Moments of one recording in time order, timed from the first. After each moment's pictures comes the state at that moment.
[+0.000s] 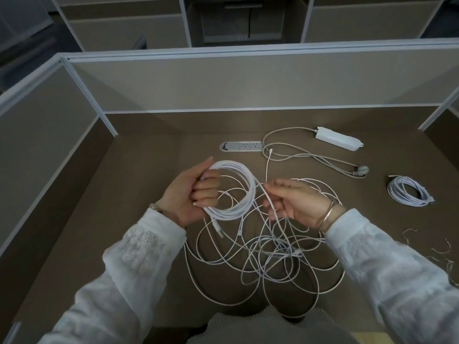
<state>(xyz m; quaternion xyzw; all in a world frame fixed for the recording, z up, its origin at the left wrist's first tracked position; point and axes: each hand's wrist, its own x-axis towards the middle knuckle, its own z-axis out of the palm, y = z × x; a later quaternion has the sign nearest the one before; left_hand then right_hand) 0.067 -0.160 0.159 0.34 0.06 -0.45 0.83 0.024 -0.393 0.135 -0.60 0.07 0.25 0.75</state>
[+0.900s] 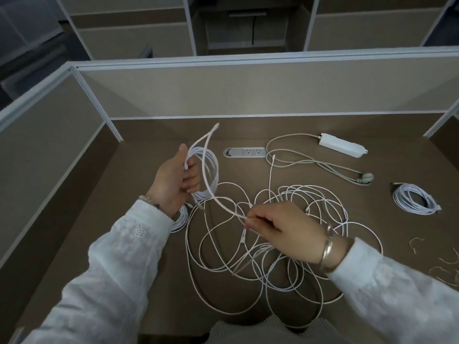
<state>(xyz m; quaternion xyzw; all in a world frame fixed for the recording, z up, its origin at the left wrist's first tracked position) 0.096 -0.144 0.167 0.52 0.06 -0.20 0.83 -0.011 -0.360 0.165 -0.92 -0.22 0.04 0.32</state>
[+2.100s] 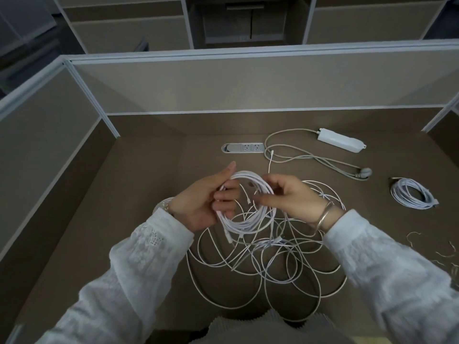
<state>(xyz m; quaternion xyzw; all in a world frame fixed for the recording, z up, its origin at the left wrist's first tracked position) 0.053 -0.184 0.174 0.47 0.00 -0.45 0.76 0.027 -0.382 0.143 -0.78 -0.08 0.11 0.61</state>
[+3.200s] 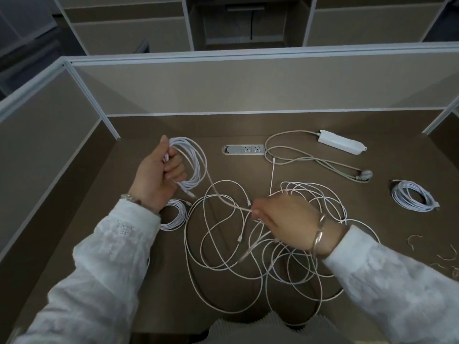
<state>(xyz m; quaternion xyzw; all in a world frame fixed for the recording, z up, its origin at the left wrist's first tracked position) 0.104 -0.123 0.174 0.48 0.05 -0.16 0.86 0.002 -0.366 0.166 -0.97 -0.20 0.06 0.13</state>
